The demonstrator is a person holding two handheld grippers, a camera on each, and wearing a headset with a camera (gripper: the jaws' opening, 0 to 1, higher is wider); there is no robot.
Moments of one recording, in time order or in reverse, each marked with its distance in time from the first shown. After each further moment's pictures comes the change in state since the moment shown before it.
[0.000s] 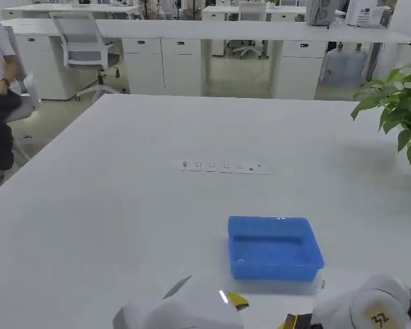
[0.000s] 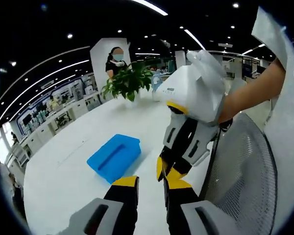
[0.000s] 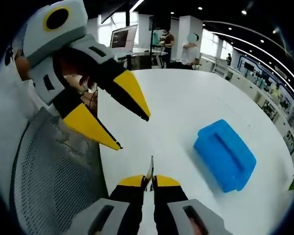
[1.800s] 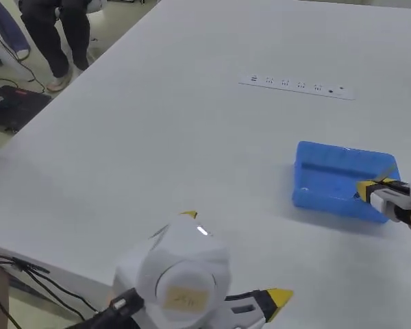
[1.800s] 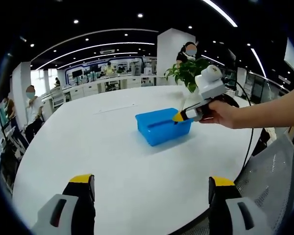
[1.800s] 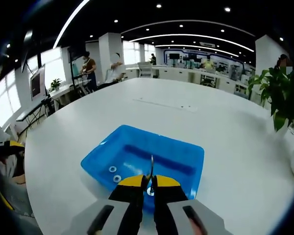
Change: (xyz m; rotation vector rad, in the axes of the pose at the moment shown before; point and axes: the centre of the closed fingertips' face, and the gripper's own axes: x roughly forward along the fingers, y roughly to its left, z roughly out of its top) left arm -0.029 0.052 -0.102 -0.478 0.037 0.416; right arm 0.025 -0.191 -0.010 0.520 -0.211 -0.464
